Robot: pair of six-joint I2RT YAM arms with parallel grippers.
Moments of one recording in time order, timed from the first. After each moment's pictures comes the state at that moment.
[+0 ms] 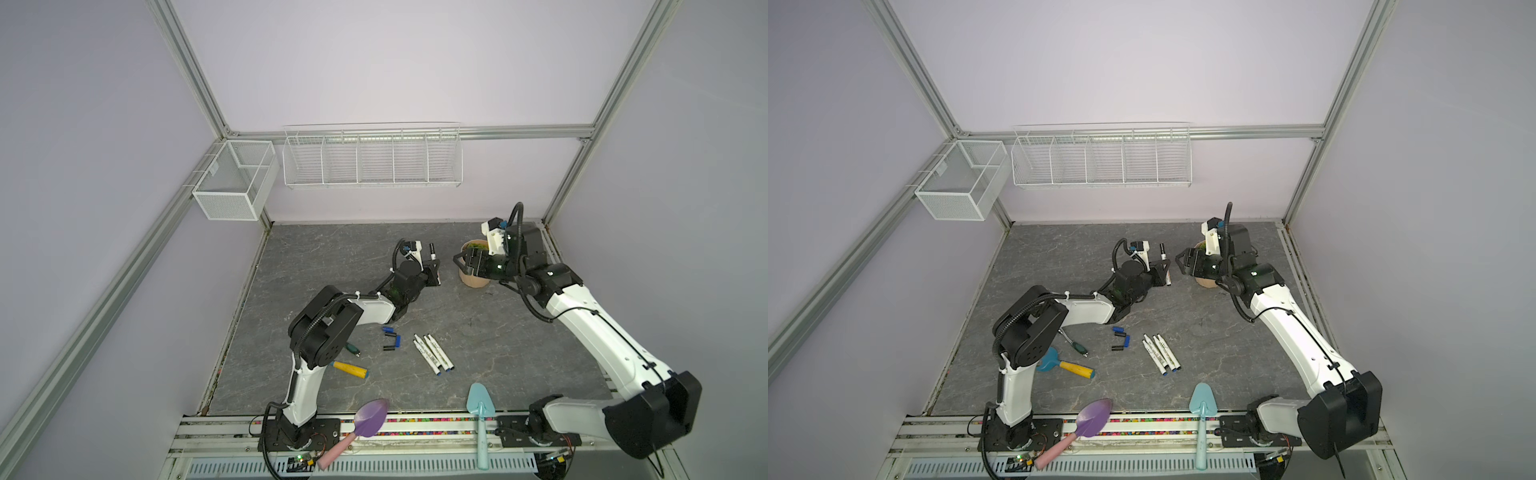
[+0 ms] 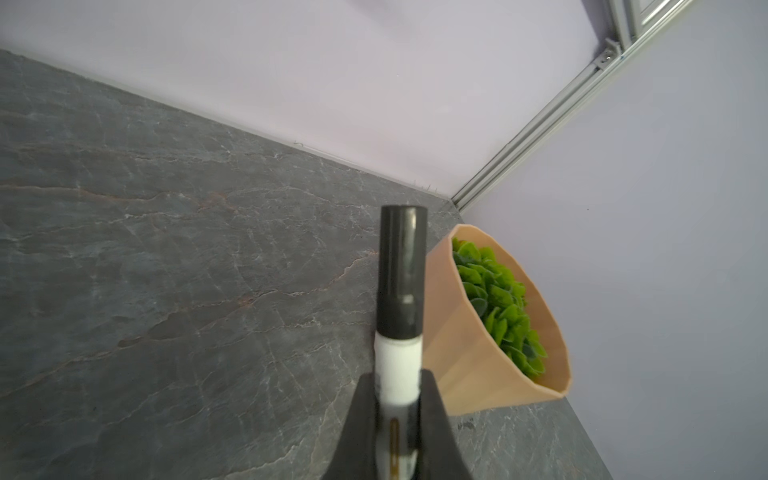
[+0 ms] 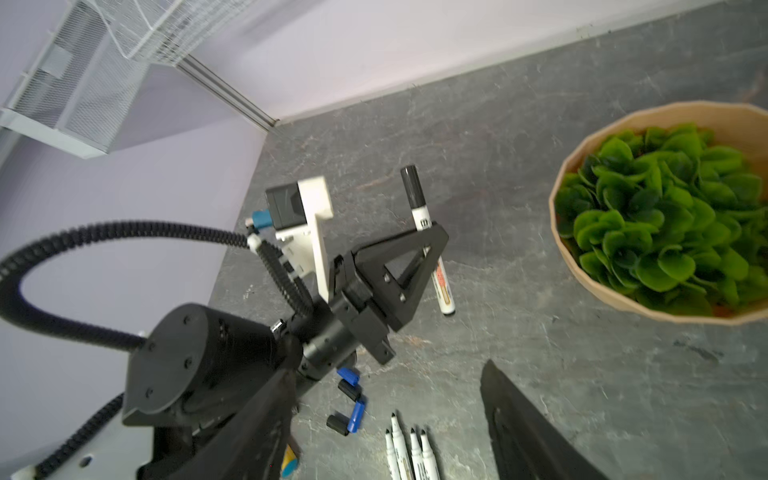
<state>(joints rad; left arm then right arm) -0.80 2.08 1.22 0.61 -0.07 -0.70 0.37 1.30 1.22 -0.57 -0.29 0.48</state>
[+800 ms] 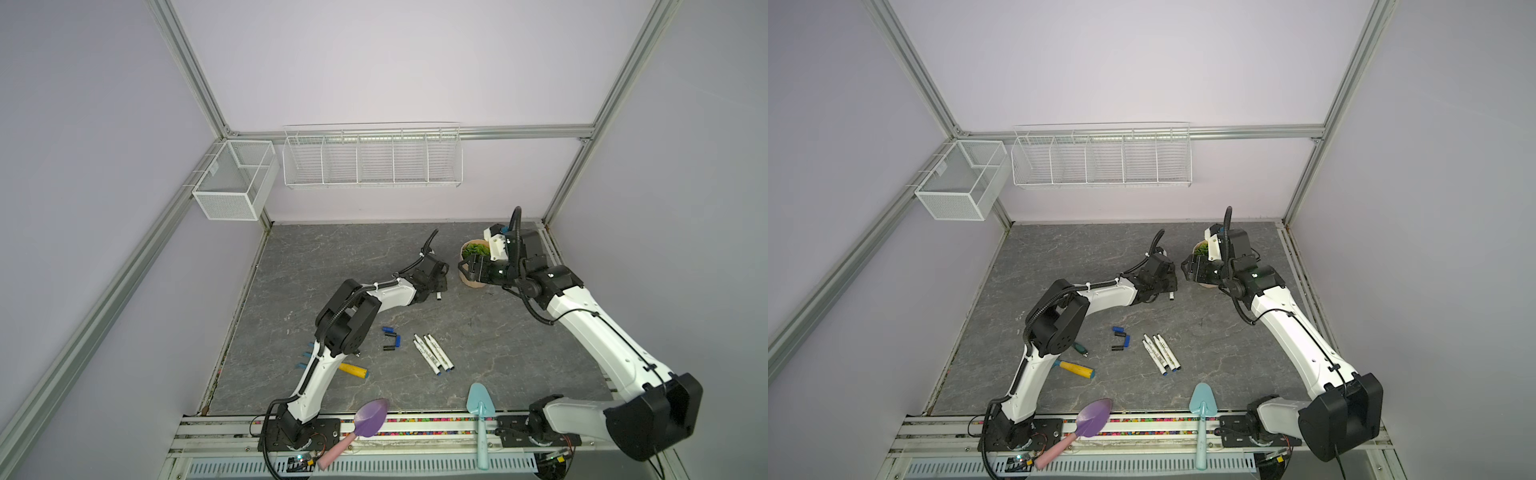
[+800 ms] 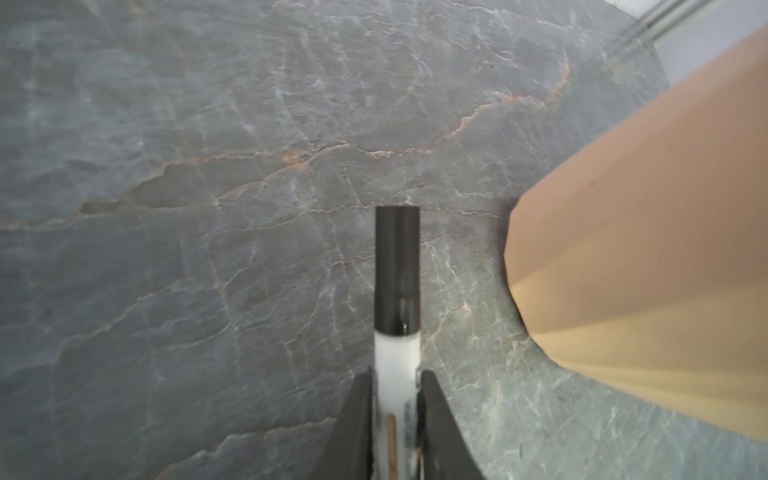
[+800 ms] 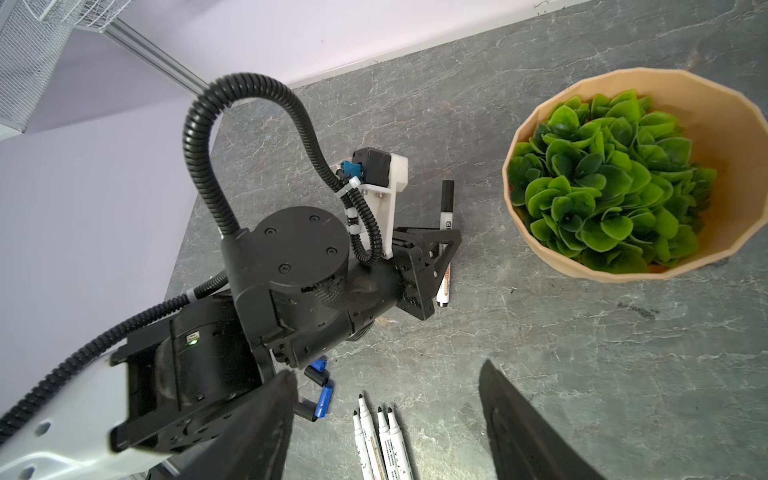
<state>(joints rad) -0.83 2.29 1.61 -0.04 -0.09 -0.67 0.36 1.29 1.20 -0.61 -0.23 0.43</state>
